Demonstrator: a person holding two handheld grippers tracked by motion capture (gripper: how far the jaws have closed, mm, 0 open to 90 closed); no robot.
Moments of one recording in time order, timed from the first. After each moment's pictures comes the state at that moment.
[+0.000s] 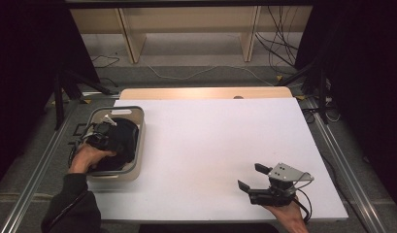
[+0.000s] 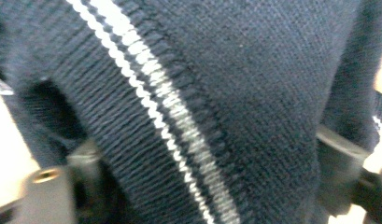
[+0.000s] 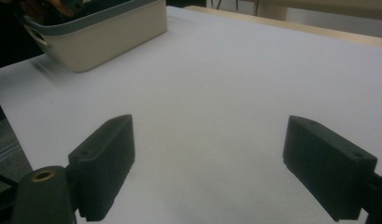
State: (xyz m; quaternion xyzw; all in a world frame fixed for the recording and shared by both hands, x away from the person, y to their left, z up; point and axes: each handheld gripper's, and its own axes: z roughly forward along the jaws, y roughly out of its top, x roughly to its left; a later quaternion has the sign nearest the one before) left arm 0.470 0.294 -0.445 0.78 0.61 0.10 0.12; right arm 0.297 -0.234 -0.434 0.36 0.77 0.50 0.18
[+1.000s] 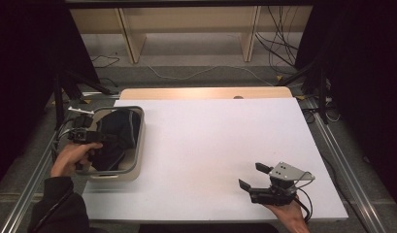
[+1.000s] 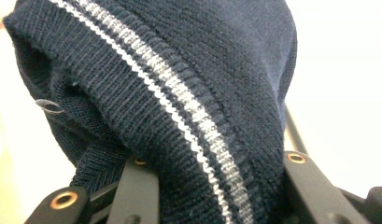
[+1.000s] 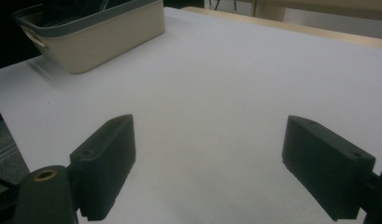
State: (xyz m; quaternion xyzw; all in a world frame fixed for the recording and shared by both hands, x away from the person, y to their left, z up) left arm 0.448 0.335 -0.397 0.71 0.59 0.01 0.38; right arm 0.298 -0.236 -0.433 0.36 0.77 0.50 0.18
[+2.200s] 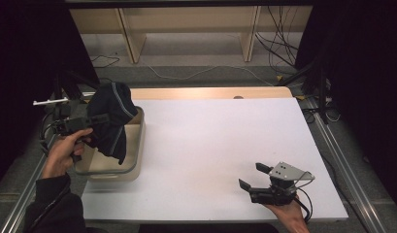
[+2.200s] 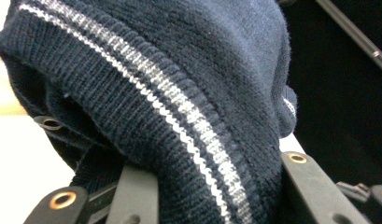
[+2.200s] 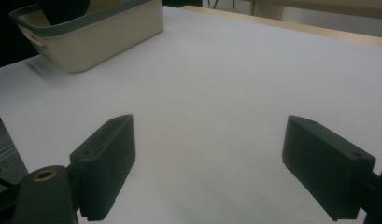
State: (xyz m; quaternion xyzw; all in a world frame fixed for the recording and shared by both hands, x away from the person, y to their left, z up) left arm 0.432 0.347 -0.355 0.61 0.56 0.00 0.56; right arm 0.298 -0.237 -0.433 0.36 0.77 0.49 0.18
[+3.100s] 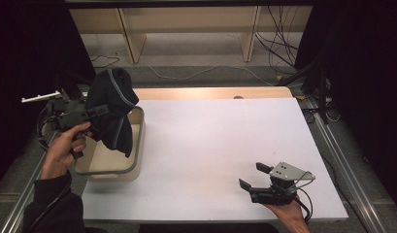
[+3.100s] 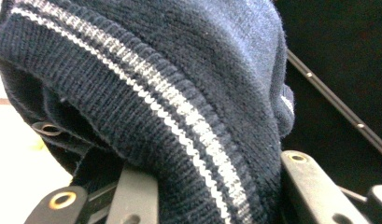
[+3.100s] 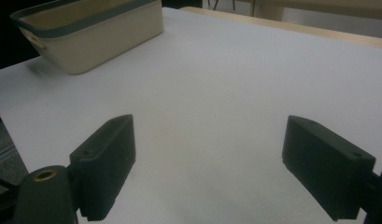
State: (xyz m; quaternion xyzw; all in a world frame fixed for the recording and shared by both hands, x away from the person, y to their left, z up) left arm 0.420 0.332 -0.327 0.58 0.51 -0.02 0.64; right arm 0.298 -0.237 -0.433 0.36 0.77 0.50 0.18
